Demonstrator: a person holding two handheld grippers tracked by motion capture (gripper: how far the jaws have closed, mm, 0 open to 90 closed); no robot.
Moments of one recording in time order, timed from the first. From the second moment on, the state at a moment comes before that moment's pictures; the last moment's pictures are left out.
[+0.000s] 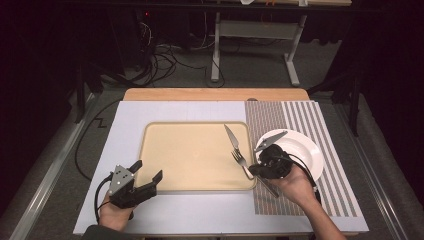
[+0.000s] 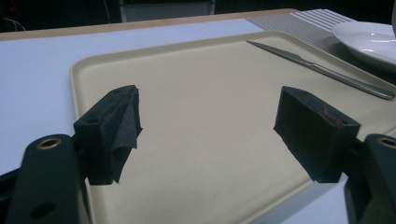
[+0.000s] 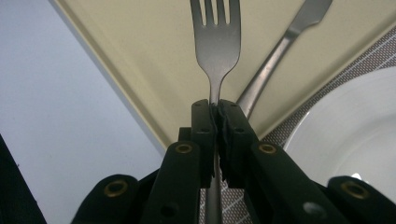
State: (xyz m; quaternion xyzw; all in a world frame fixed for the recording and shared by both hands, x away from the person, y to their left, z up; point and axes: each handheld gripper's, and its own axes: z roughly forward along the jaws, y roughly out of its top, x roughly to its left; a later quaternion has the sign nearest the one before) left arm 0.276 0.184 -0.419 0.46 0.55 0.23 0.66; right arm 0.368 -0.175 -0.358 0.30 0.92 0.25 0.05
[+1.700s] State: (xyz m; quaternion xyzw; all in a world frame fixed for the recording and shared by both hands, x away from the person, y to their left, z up) left arm 0.275 0.183 -0.420 0.46 0.54 0.24 0.66; right arm 0.413 -0.115 -0.357 0.33 0.91 0.24 0.03
